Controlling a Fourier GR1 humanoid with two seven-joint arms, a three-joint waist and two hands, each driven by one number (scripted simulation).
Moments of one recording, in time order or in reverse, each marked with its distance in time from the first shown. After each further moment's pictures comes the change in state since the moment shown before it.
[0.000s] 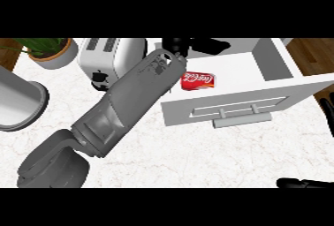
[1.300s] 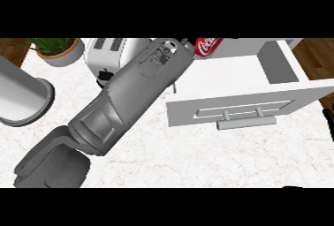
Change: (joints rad) left arm -0.052 0.000 0.151 -0.062 -0.116 -0.149 0.096; right arm 0.074 0.016 -0.025 0.000 -0.035 0.015 -0.015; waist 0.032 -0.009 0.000
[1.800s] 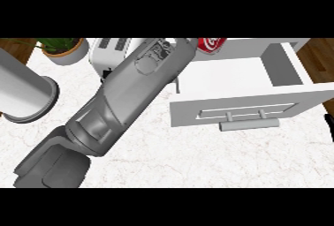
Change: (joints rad) left arm -0.002 0.000 0.113 -0.079 -0.076 -0.056 0.074; right arm 0.038 0.010 0.005 -0.028 -0.003 0.002 0.007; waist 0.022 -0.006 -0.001
